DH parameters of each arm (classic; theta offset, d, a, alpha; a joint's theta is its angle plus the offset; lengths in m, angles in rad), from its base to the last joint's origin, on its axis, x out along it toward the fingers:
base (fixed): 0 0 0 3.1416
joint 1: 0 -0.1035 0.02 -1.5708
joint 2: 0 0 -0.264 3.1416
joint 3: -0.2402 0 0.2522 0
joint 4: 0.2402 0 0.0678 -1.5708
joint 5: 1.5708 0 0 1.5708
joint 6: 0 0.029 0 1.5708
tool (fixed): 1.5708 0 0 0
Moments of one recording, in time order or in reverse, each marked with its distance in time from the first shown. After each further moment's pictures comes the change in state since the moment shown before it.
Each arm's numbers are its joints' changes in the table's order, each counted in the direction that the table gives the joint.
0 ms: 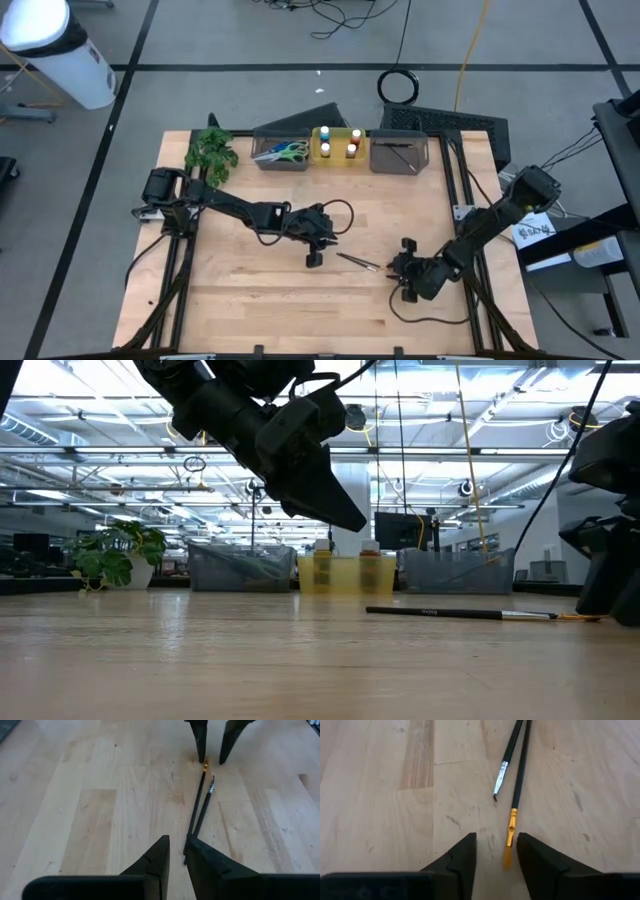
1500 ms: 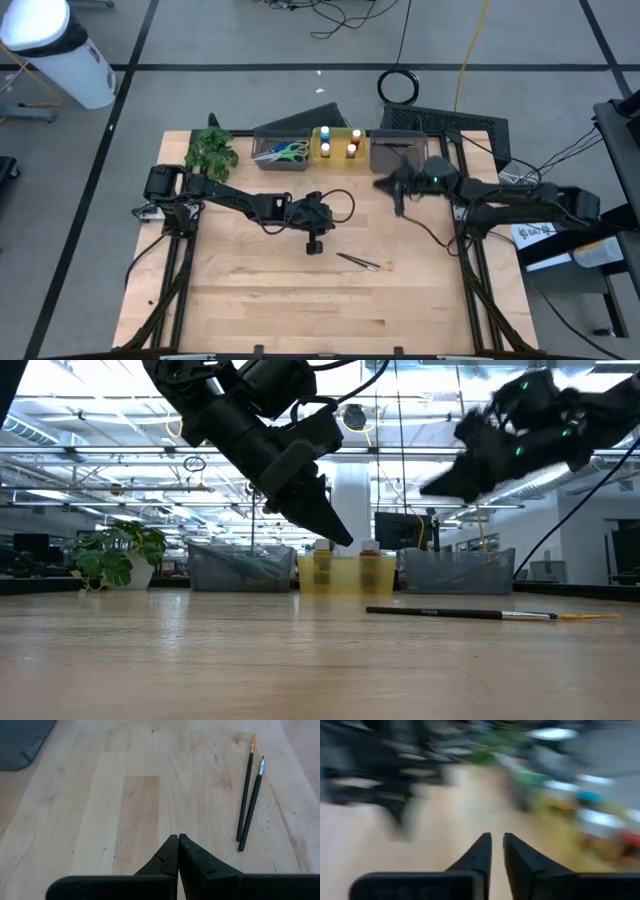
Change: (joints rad) left arm -0.077 0.000 0.000 0.061 -0.052 0.112; right arm 1.190 0.536 0.097 -0.321 -0.695 -0.767
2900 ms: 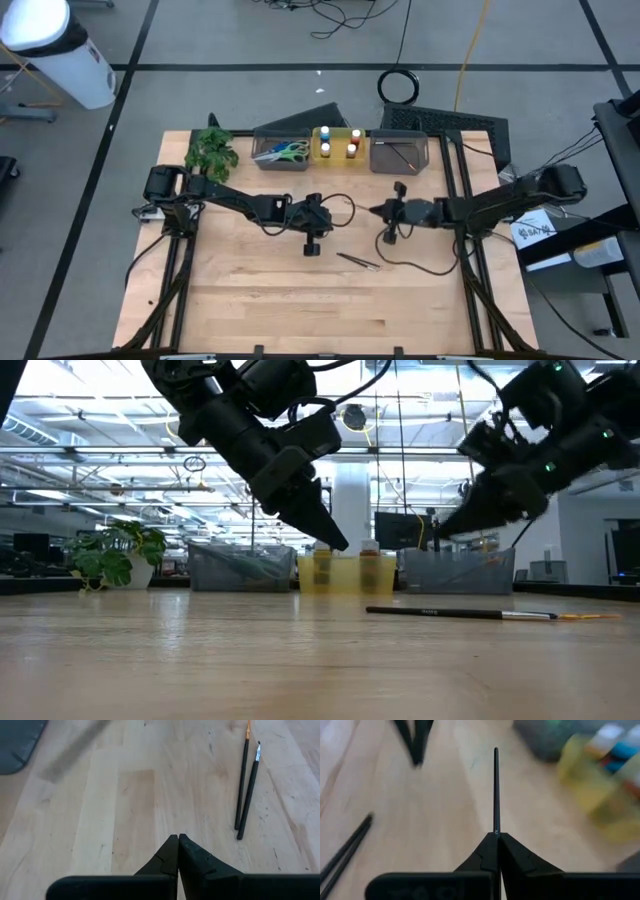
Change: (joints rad) left arm 0.010 0.000 0.000 0.030 -0.001 0.054; right arm -0.526 -0.215 0.006 0.053 0.579 0.077
